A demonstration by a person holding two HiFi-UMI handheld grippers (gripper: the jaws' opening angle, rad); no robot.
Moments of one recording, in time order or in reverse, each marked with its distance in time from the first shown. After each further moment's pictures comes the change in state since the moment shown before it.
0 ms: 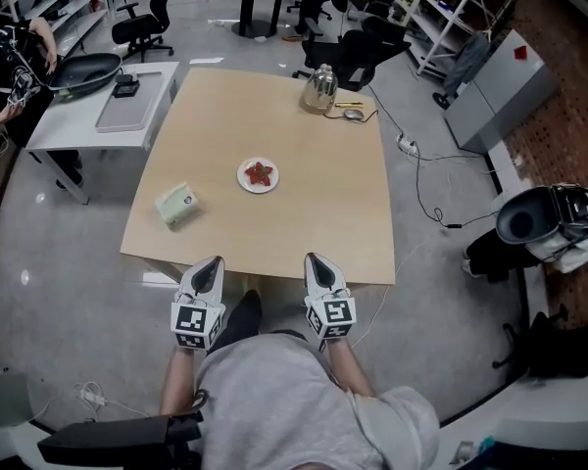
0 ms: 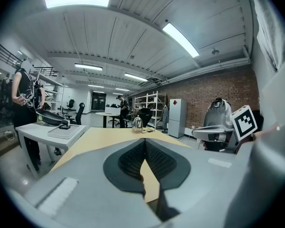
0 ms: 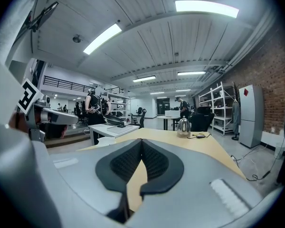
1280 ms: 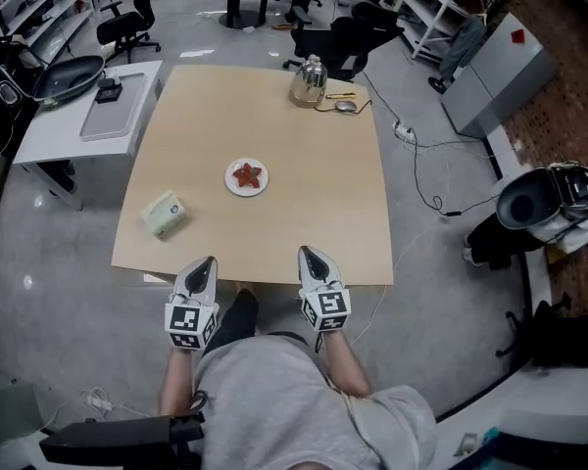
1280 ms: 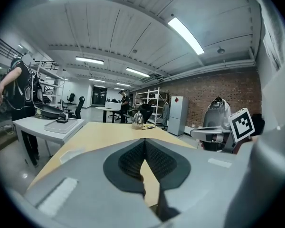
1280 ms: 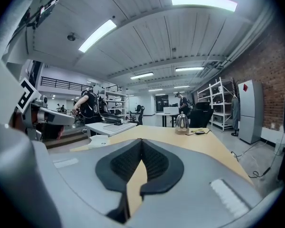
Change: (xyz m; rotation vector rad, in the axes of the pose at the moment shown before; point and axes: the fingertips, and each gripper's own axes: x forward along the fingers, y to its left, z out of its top) left arm 0.045 0.010 -0.008 -0.044 0.054 0.000; right arm 0.039 -0.034 -0.010 0.024 0.034 -0.008
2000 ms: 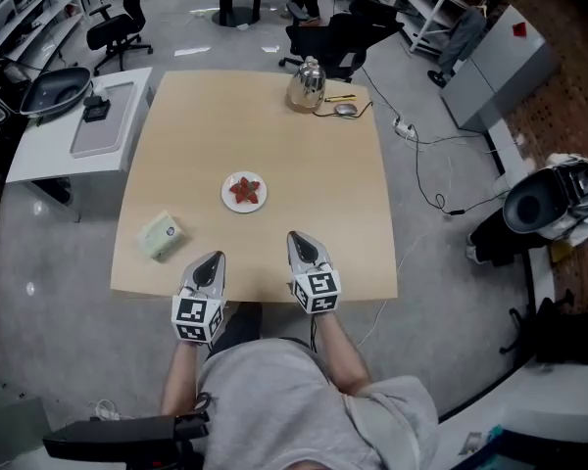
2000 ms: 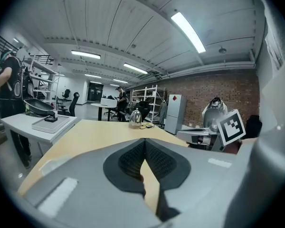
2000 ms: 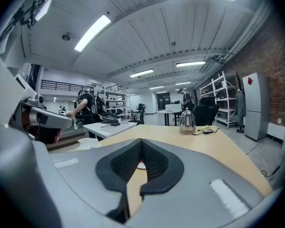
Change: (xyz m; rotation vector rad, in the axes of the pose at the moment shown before) left arm 0.089 0.021 0.009 -0.014 0.037 -0.055; right arm 0.108 -0.026 0.004 0.028 0.023 0.035
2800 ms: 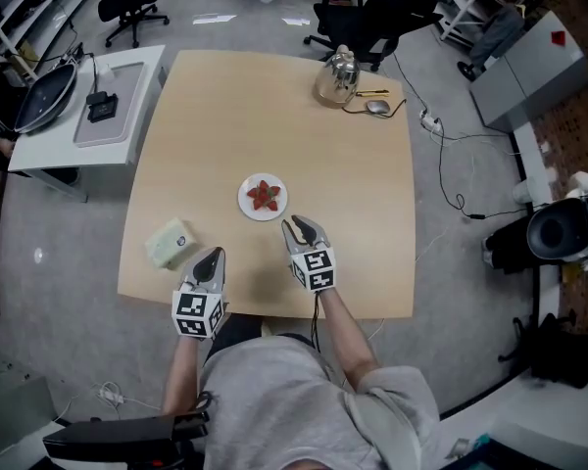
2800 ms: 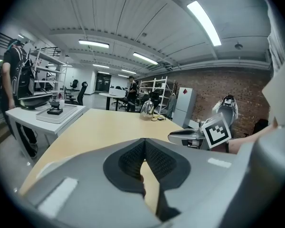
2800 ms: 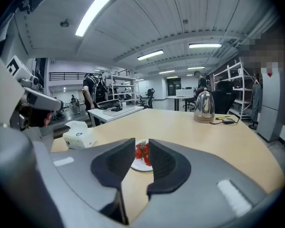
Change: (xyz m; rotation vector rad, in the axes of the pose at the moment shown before) left arm 0.051 0.077 -0.020 -0.073 0.116 0.075; right arm 0.135 -0.011 -0.053 -0.046 0.198 0.120
